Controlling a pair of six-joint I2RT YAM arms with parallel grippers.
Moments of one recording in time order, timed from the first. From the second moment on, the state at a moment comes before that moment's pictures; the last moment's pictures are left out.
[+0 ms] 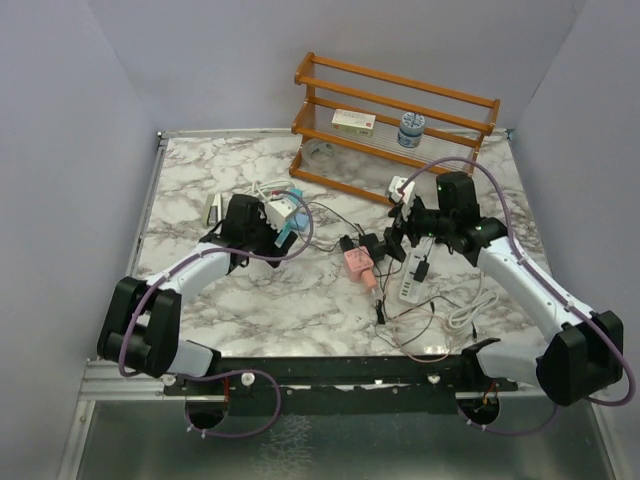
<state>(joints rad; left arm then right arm) -0.34 1.36 0.73 -0.10 0.23 0.37 0.37 1.23 0.98 -0.38 -0.61 -0.54</state>
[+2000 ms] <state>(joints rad) -0.25 1.69 0.93 0.00 0.38 0.11 0.61 1.64 1.15 -0.24 -0.42 -0.51</state>
